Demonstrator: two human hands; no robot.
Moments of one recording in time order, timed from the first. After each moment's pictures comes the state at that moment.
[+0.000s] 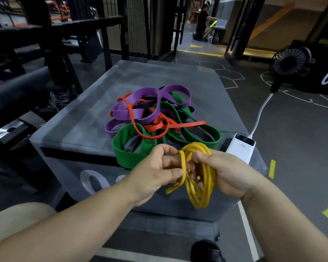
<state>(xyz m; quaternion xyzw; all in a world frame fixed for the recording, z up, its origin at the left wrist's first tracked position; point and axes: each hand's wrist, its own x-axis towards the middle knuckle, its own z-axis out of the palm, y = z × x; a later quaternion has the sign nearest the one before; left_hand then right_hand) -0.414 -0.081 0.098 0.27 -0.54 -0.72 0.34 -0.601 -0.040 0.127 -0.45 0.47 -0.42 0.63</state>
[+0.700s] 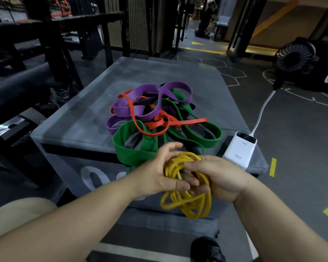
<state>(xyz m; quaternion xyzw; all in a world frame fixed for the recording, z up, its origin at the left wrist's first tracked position) -0.408 -0.096 0.083 0.27 -0.70 -0.62 0.23 -0.586 -0.040 0.122 -0.47 0.40 -0.34 0.71</state>
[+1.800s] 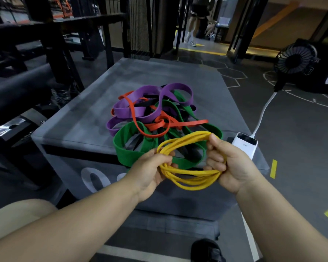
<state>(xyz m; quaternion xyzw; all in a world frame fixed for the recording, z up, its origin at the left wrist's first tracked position) -0.422 -0.096 0.084 0.38 -0.39 -0.75 0.39 -0.597 -0.050 0.130 -0.28 0.47 -0.57 0.61</state>
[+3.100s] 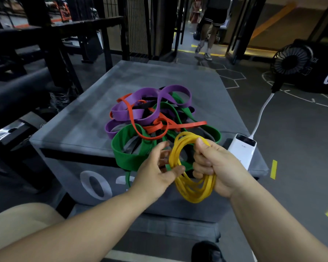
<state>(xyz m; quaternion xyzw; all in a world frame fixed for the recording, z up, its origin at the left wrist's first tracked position) -0.428 -0.088 0.072 0.43 -0.66 -0.47 0.39 -0.589 -0.052 0.121 -0.38 0.41 -0.54 0.63</state>
